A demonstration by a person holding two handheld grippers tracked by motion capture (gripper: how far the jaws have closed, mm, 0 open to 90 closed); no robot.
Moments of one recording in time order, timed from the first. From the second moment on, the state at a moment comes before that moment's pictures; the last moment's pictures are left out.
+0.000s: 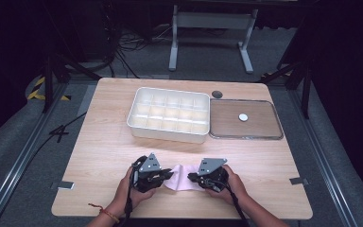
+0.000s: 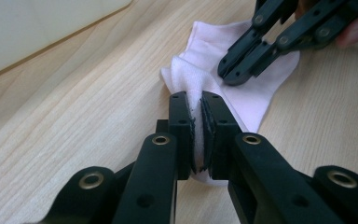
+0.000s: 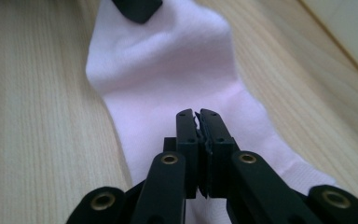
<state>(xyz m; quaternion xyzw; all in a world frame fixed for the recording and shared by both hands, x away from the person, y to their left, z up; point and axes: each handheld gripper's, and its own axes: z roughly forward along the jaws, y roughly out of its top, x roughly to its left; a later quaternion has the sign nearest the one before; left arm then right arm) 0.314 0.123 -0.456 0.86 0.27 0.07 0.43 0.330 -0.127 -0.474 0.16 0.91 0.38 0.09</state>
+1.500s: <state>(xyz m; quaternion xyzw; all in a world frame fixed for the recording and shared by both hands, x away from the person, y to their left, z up) 0.326 0.088 -0.444 0.89 0.23 0.09 0.39 0.349 -0.169 -0.469 0.21 0.90 0.37 0.09</state>
